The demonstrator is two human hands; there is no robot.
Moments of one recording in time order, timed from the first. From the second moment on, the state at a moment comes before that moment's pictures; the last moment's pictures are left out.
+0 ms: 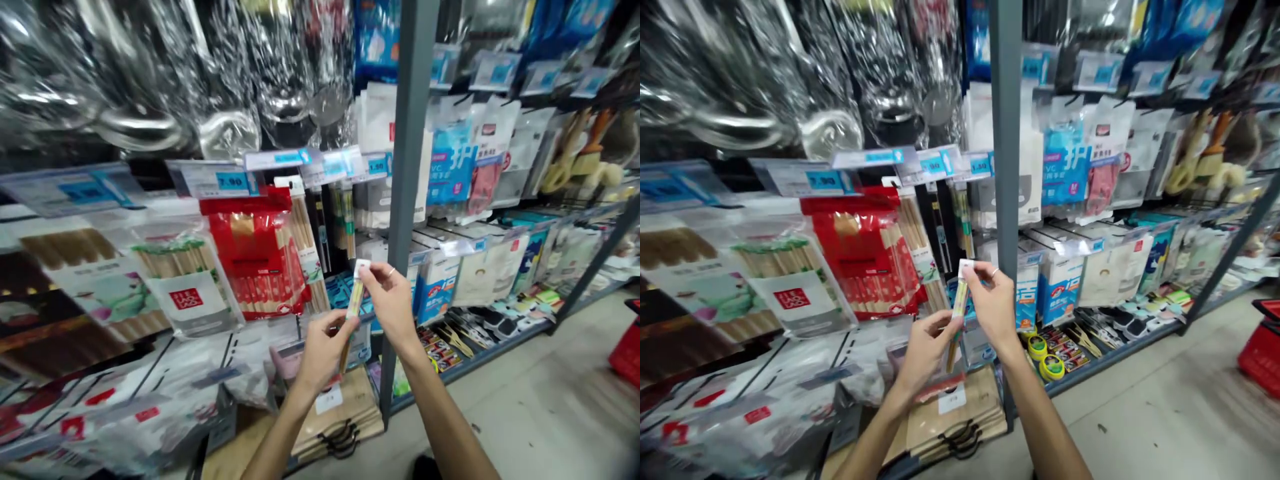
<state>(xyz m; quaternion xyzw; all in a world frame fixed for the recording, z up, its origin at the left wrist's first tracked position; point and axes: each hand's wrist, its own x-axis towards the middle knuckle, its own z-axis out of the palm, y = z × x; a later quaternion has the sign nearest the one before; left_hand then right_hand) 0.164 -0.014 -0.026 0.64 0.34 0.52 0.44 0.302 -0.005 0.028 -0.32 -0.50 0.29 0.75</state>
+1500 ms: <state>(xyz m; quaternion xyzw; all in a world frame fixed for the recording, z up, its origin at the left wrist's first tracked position) 0.174 -0.008 -0.057 0.58 0.30 0.49 0.57 0.288 0.144 0.127 -0.33 -0.45 0.10 0.82</state>
